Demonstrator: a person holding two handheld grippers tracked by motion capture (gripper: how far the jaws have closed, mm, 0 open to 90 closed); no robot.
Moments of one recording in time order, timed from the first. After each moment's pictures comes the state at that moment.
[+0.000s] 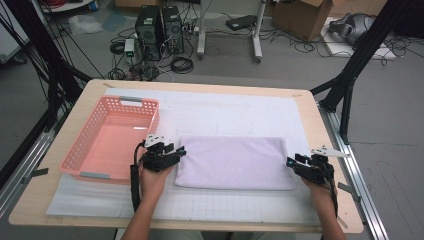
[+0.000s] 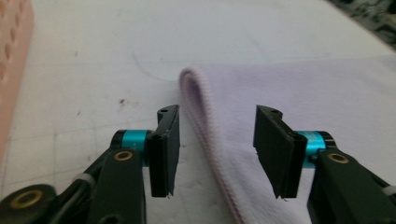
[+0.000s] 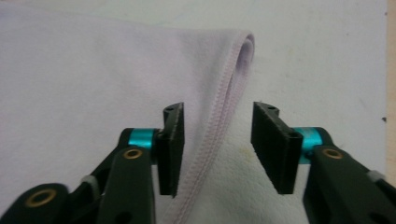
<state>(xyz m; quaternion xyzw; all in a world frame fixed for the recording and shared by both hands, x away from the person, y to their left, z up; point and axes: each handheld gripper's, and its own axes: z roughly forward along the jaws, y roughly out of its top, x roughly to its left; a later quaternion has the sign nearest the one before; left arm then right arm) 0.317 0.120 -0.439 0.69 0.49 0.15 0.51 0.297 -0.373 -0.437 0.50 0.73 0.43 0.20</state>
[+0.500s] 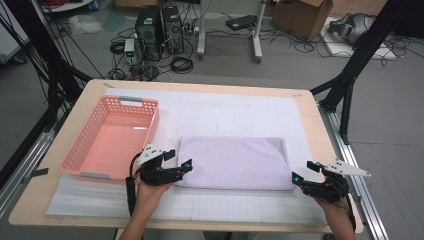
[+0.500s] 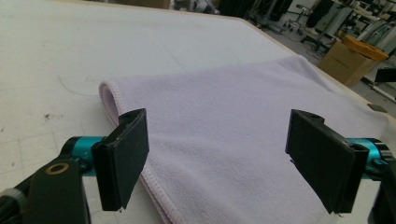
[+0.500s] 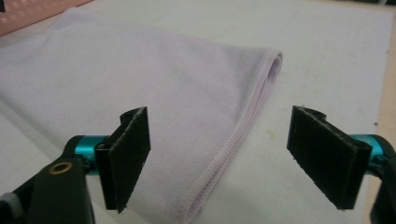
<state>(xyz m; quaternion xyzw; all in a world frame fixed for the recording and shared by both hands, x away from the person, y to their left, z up) 0.271 0.115 -0.427 0.69 0.42 0.14 0.57 0.243 -0.380 -0.419 0.43 0.74 0.47 0.22</state>
